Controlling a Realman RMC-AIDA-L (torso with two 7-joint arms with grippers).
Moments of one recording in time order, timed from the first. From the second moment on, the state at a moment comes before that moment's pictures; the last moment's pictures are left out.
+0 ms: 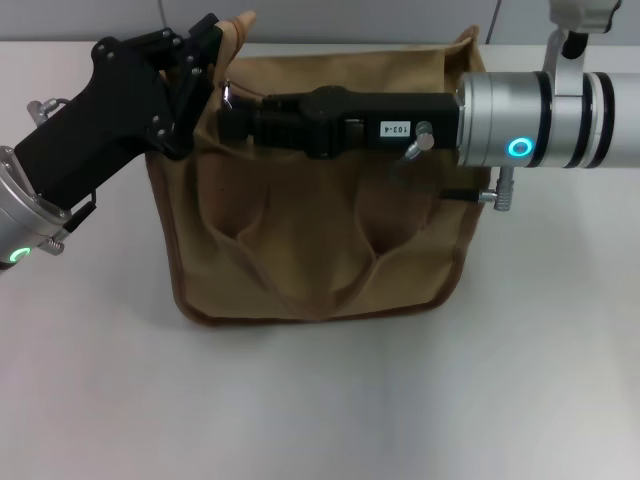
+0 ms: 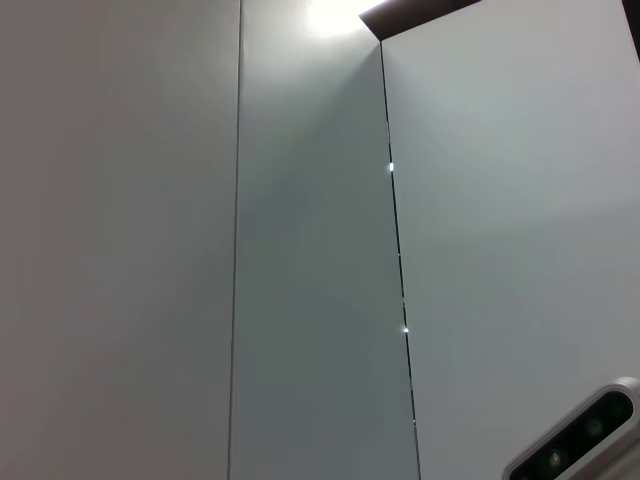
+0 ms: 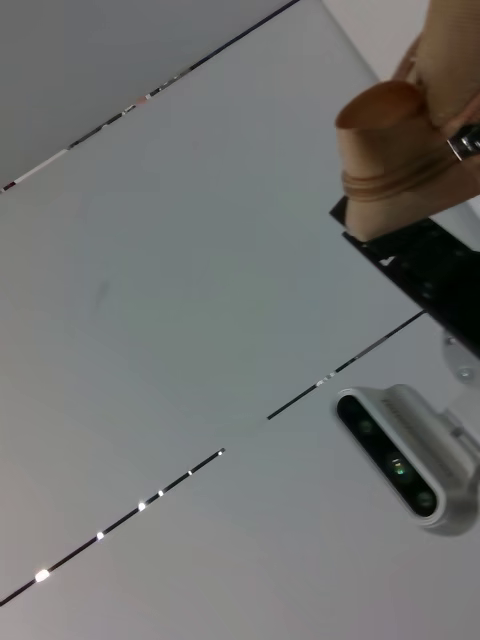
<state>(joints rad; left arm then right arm) -0.55 -2.08 0.35 0.24 1.67 1.83 -0.72 0.94 2.09 -0.96 -0.26 -1.59 -1.49 1.60</state>
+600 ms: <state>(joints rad) -0.55 -2.08 0.35 0.24 1.67 1.84 -0.72 0.93 2.09 -1.00 -0.27 -1.58 -1.47 1.60</state>
